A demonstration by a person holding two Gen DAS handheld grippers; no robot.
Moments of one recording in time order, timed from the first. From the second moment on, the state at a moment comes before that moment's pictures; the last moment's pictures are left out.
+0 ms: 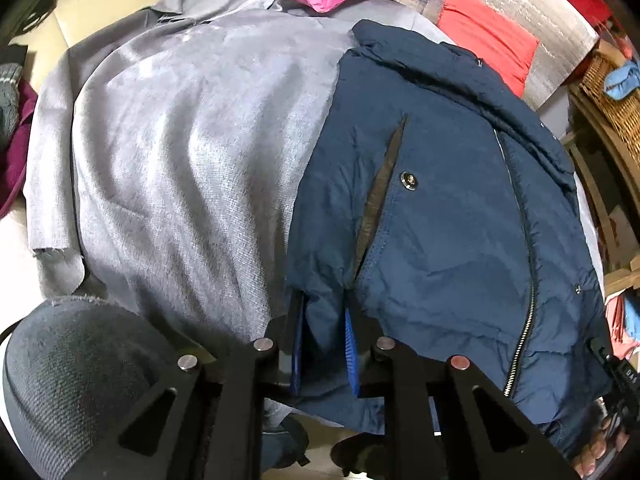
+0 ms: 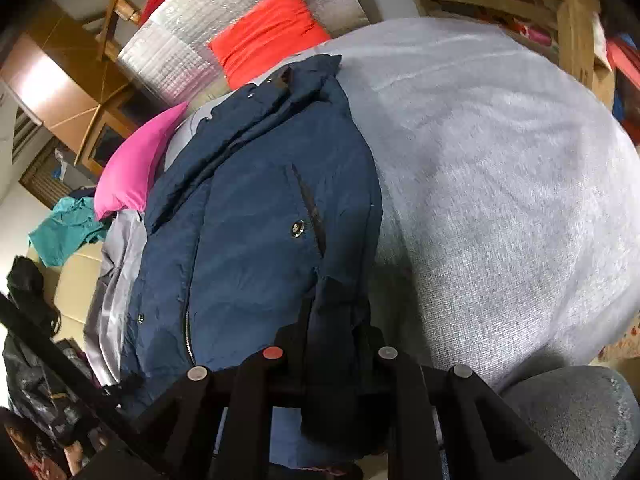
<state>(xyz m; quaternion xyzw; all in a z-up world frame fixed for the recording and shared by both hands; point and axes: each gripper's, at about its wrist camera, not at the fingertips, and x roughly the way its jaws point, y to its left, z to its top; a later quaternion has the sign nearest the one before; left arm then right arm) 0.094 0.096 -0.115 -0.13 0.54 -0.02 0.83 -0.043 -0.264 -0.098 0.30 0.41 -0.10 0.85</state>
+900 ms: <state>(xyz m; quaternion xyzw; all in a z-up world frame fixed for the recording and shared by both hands) 0.079 0.163 -0.031 -0.22 0.49 -0.11 0.84 -0.091 -0.272 -0.045 0.30 0.34 0.00 0.89</state>
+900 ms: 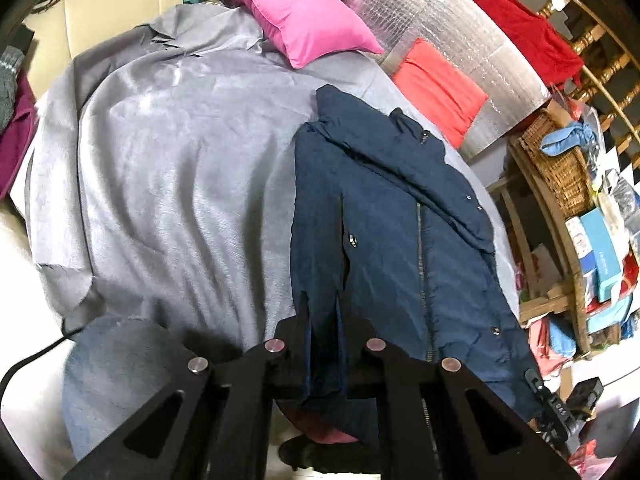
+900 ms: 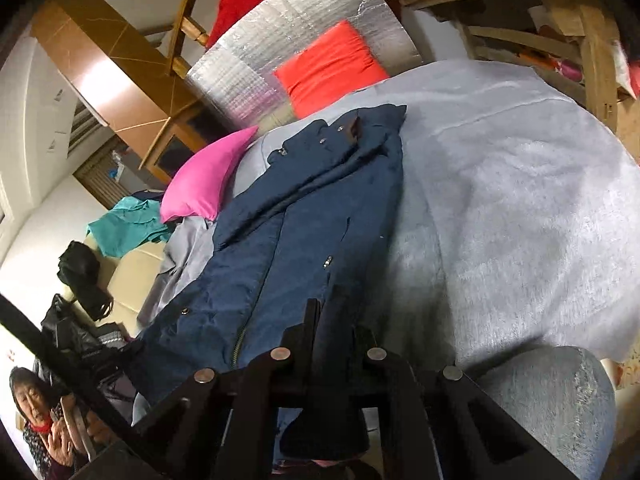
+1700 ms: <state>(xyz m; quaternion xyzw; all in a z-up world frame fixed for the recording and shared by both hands) 0.198 0.157 0.023 -0.31 0.41 -0.20 0.83 0.000 -0.322 0.027 0.36 0.27 0.06 0.89</state>
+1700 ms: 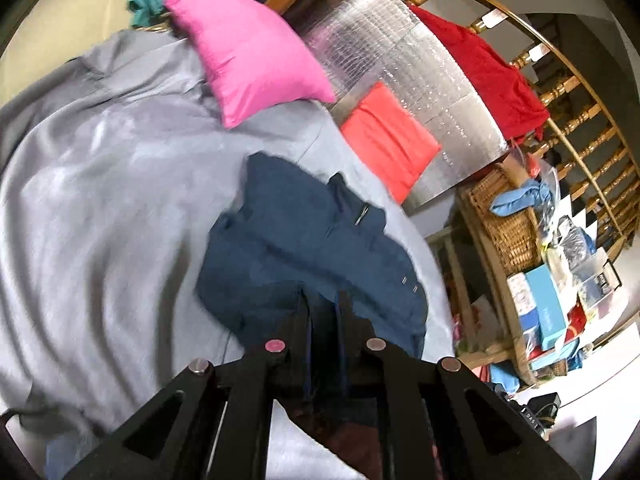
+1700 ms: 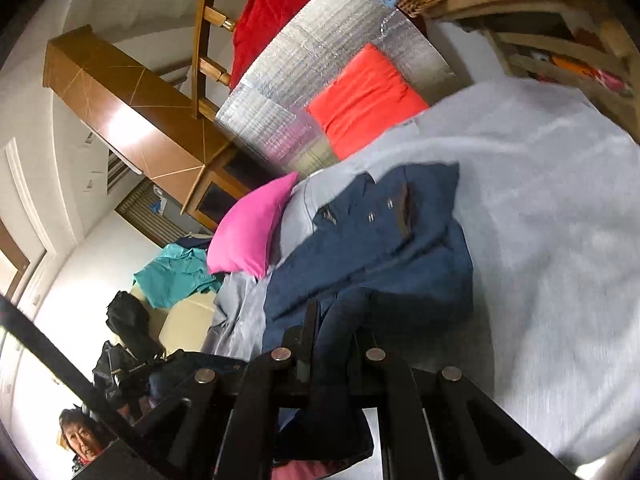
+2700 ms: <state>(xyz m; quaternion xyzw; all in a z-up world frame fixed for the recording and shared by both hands) 0.404 0.100 -0.059 -0.33 0.43 -0.15 0.83 0.235 -0.410 -0.061 0.46 0.27 0.06 0.85</state>
